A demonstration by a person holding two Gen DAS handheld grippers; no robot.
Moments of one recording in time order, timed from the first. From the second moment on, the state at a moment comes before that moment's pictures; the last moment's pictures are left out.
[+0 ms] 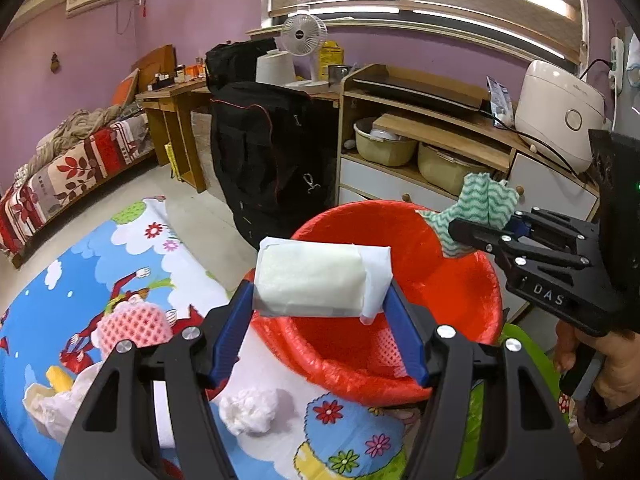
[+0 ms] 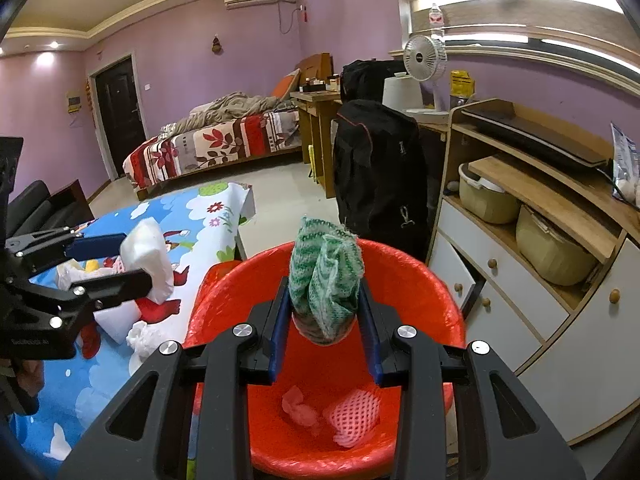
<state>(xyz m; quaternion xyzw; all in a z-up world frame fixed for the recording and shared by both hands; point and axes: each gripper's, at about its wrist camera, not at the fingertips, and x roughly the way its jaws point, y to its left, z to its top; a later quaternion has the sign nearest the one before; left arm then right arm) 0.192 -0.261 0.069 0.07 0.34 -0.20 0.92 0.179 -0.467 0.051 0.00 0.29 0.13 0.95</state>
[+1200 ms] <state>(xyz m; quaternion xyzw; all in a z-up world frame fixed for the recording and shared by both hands) 0.161 -0.216 0.072 0.01 0.32 -0.17 0.93 0.158 -0.457 0.052 0.02 0.27 0.15 0.95</state>
